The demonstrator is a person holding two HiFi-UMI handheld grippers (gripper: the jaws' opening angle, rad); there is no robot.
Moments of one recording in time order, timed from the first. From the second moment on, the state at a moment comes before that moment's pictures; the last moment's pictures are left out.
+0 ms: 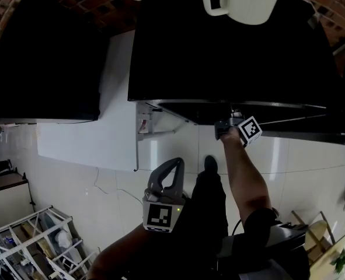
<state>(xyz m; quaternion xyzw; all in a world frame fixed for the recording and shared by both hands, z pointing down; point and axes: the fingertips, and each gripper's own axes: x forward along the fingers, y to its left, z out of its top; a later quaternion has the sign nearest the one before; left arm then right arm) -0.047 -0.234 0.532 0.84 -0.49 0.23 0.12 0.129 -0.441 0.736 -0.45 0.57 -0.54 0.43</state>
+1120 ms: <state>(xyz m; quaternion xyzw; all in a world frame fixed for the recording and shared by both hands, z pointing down) -0.047 -0.163 0.480 0.87 -0.44 0.17 0.10 0.104 -0.295 0.687 -0.45 0.61 -0.54 0.36</state>
